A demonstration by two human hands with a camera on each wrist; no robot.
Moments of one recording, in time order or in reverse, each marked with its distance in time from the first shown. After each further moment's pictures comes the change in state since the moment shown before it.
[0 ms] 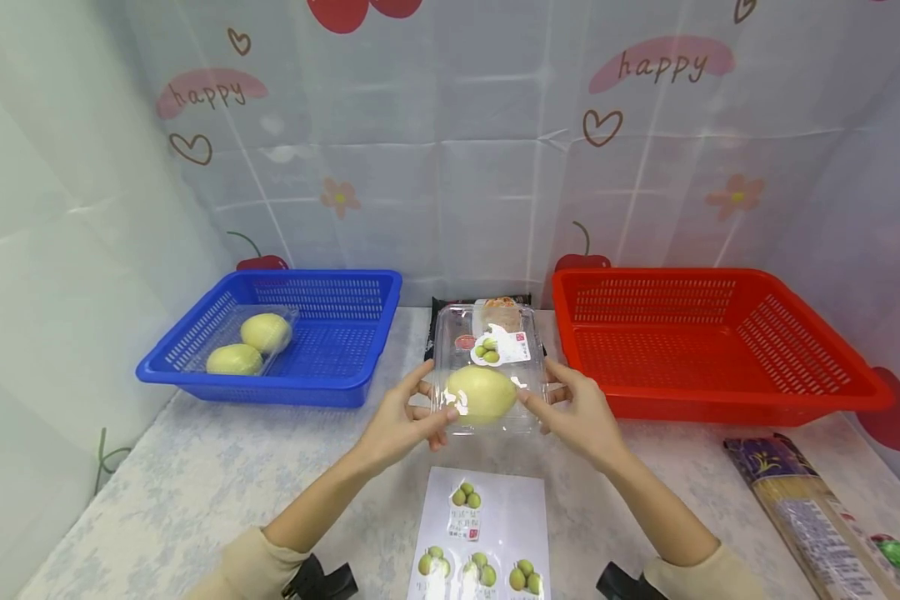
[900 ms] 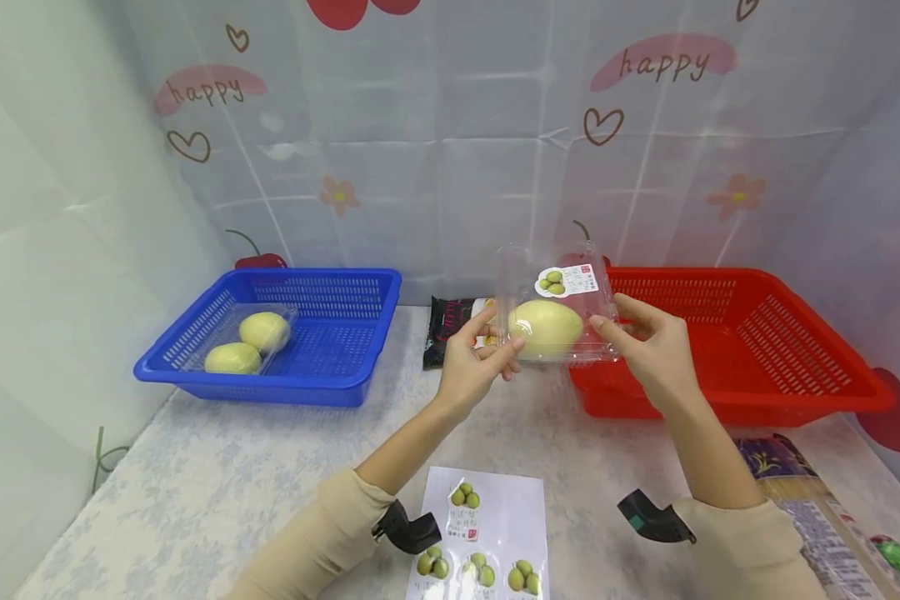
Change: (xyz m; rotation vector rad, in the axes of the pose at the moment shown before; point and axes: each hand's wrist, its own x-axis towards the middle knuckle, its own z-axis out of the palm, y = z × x) left_hand 0.074 0.034 0.067 -0.231 0.192 0.207; right_hand 0.030 0.009 -0.079 0.048 0.227 0.107
